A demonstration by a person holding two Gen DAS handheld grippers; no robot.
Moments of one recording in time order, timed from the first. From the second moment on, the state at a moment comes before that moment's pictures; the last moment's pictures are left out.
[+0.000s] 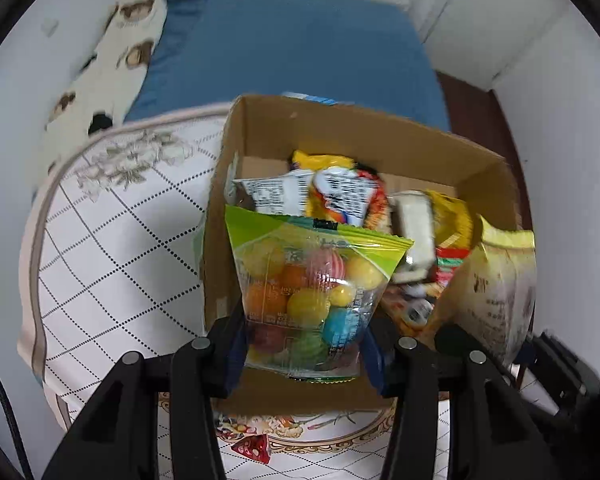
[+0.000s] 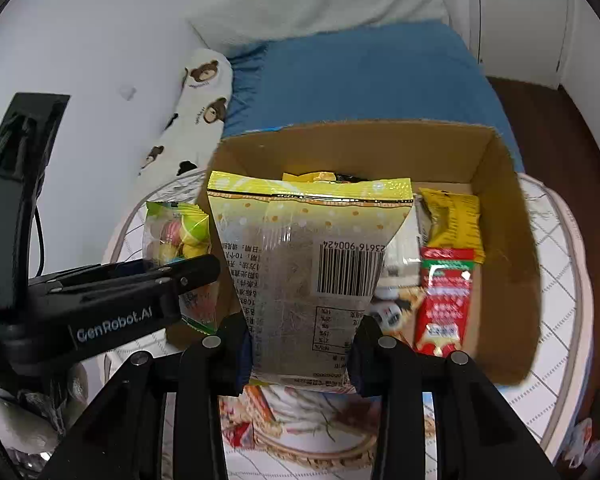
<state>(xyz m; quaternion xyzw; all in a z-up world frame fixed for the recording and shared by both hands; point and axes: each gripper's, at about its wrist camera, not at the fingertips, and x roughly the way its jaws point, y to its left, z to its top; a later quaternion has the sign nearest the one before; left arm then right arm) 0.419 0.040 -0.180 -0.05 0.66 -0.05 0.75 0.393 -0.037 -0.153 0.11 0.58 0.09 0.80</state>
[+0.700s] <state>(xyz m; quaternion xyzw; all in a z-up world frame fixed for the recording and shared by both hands) 0.421 0.035 -0.237 -0.05 0.71 -0.03 0.71 0.399 -0.040 -0.249 0.11 0.68 0.09 0.72</state>
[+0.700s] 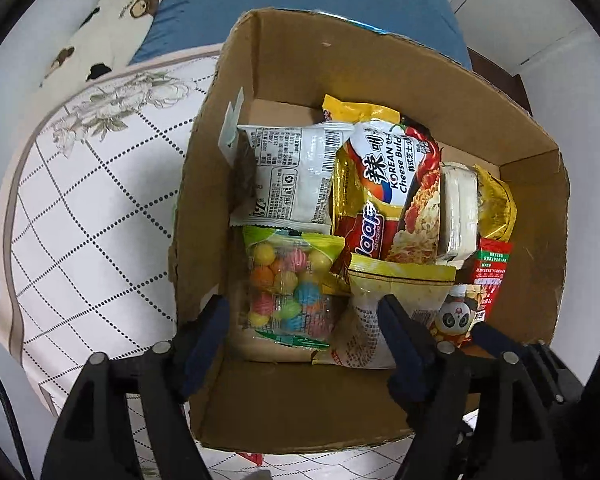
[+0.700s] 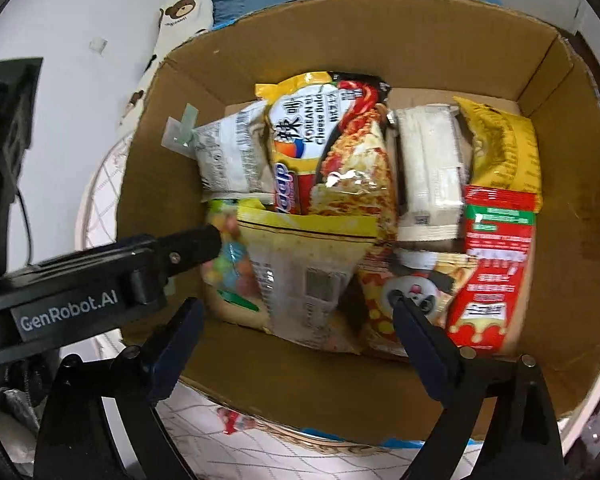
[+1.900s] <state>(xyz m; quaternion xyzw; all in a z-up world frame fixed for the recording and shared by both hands) 0.307 -0.004 -0.117 0.01 0.52 -0.05 0.85 0.291 -0.112 -0.102 0.04 0.54 0.00 0.84</state>
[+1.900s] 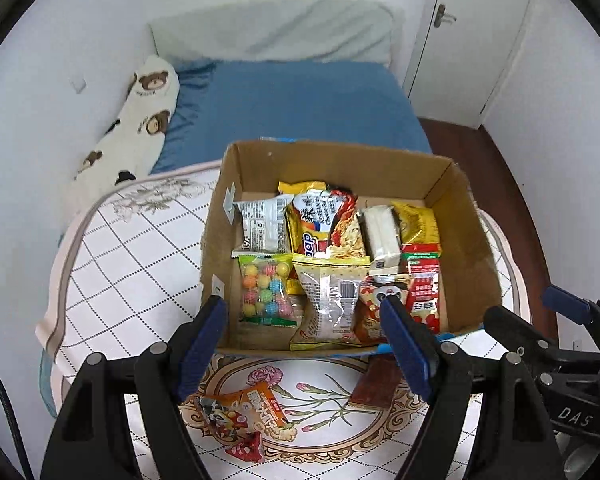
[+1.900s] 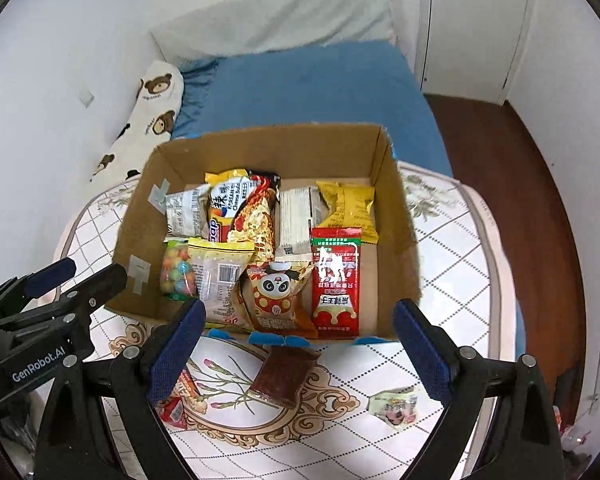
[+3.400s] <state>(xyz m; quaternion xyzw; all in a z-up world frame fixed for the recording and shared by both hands) 0.221 0.010 -0.309 0.28 0.63 -0.04 0.72 0.226 -0.079 -0.334 0.07 0.68 0.07 0.72</state>
